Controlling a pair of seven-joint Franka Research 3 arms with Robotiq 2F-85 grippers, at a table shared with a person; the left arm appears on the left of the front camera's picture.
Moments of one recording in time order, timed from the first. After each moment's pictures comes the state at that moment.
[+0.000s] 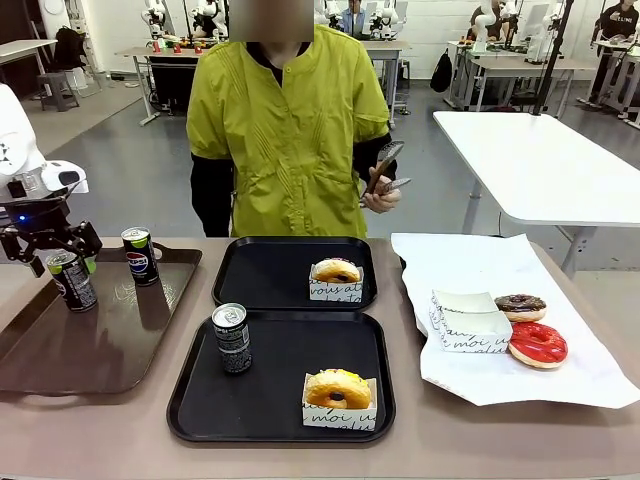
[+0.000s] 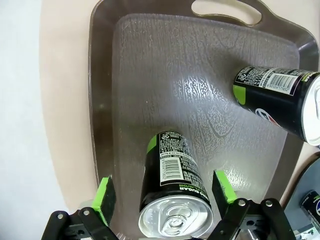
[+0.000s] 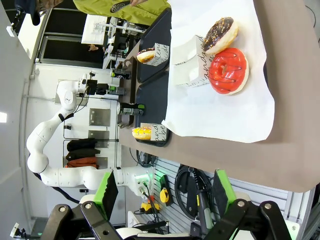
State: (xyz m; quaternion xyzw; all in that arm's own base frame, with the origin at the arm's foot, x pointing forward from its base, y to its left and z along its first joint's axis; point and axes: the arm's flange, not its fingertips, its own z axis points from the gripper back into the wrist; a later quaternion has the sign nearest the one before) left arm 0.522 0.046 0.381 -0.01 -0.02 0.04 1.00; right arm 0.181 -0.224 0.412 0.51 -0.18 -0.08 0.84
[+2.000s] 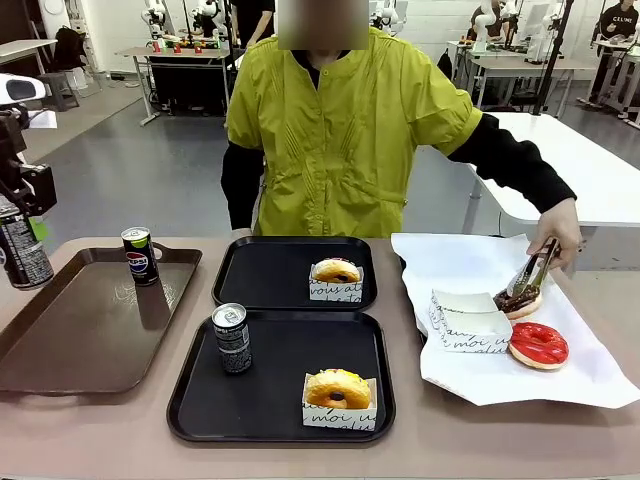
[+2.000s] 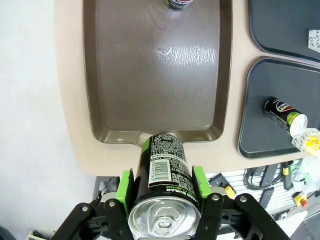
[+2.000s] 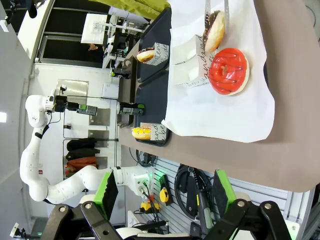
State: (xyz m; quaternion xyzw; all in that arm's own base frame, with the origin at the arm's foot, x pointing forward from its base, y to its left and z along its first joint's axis) left arm 0.399 -0.015 0.550 -0.01 0.02 0.01 1.00; right arm 0.181 -0.224 0.412 0.51 -0.18 -0.08 0.84
